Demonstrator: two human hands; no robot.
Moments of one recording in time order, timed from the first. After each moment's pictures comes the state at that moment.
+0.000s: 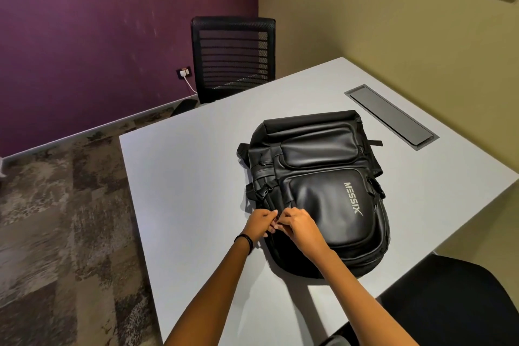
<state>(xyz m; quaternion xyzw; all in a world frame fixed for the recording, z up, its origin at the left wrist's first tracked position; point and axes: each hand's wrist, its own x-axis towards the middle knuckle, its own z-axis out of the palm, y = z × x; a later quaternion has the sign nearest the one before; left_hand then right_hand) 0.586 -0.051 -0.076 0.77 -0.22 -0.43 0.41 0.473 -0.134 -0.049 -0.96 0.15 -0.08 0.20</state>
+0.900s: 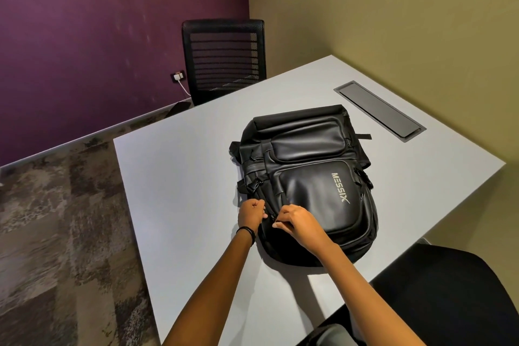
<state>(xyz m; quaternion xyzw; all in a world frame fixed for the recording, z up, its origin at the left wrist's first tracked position) 0.572 -0.067 -0.081 0.82 -0.10 -0.32 0.46 0.440 -0.139 -0.031 -0.95 0.13 -0.06 0.26</state>
